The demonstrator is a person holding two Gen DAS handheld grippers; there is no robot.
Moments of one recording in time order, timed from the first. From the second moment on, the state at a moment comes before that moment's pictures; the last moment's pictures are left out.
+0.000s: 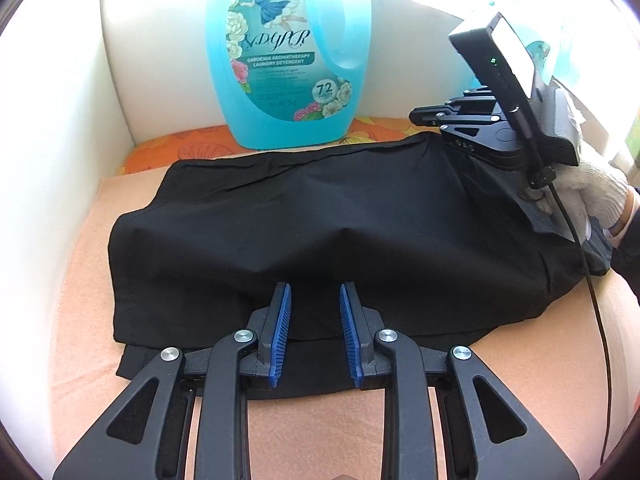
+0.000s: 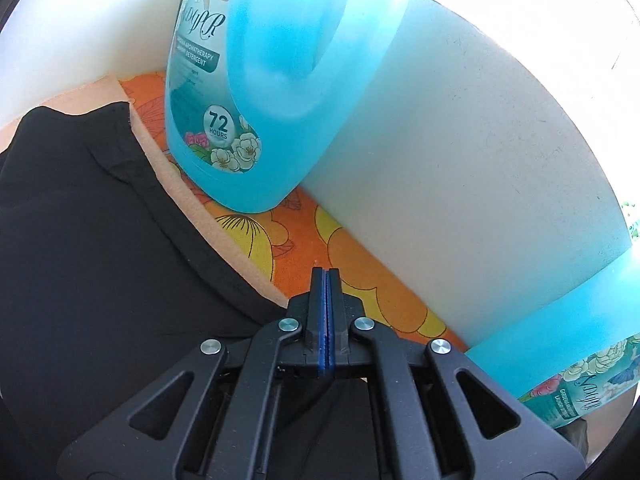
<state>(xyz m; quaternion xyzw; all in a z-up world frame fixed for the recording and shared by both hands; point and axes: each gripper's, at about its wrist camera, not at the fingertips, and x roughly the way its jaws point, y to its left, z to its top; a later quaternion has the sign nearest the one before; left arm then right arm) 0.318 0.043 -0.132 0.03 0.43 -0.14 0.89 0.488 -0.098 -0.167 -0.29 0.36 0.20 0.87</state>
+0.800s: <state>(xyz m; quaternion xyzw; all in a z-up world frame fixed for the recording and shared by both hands) 0.248 -0.101 -0.139 0.09 0.45 -0.30 0.83 0.275 -0.274 -0.174 -0.21 0.40 0.20 0.87</state>
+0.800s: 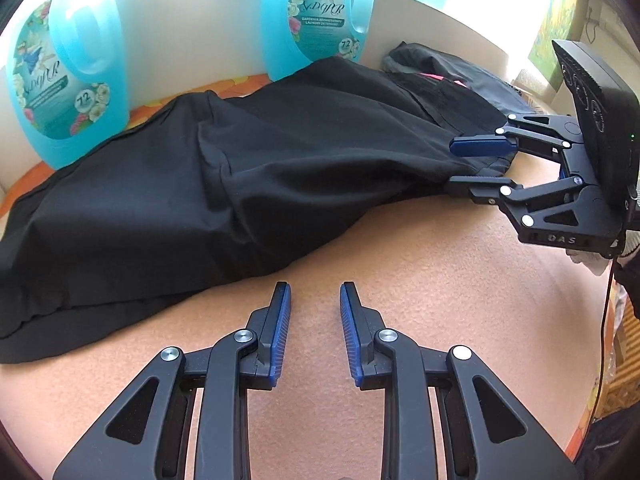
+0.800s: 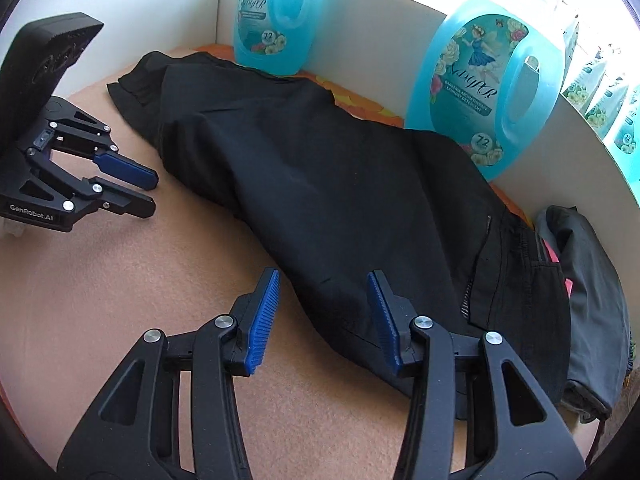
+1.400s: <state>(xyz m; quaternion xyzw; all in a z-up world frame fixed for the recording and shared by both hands) 0.273 -0.147 -0.127 0.09 0.42 -0.33 0.84 0.341 -0.318 -0.172 -0.04 0.46 0.26 0.85</state>
